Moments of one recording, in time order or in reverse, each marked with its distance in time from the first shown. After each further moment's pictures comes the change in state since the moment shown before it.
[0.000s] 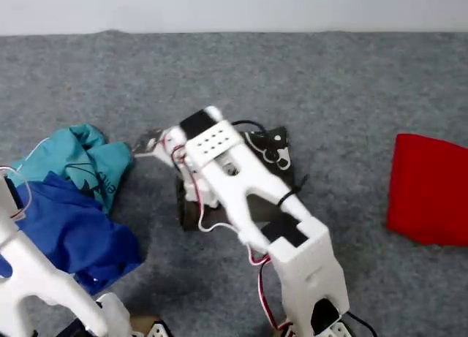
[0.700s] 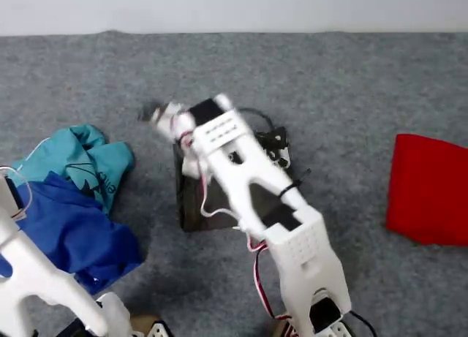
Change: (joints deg) left arm 0.0 0.0 0.0 0.0 0.0; right arm 4.2 7.6 -14.5 -13.1 -2.2
